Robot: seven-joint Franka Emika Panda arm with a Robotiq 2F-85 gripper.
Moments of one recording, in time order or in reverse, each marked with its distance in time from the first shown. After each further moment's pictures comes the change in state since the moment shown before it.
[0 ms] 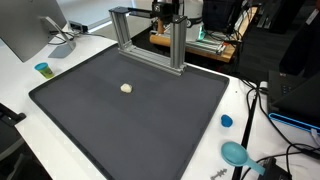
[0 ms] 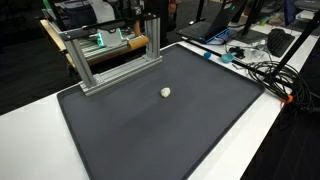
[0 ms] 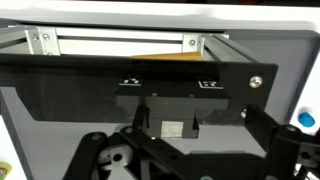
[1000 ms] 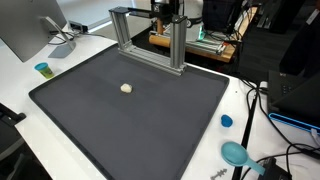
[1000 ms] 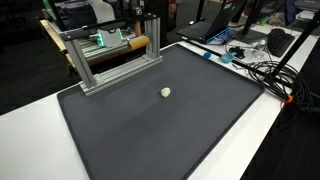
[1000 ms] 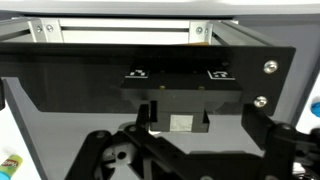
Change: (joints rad) arm -0.013 0.030 0.006 -0.003 -0.028 0.066 0.032
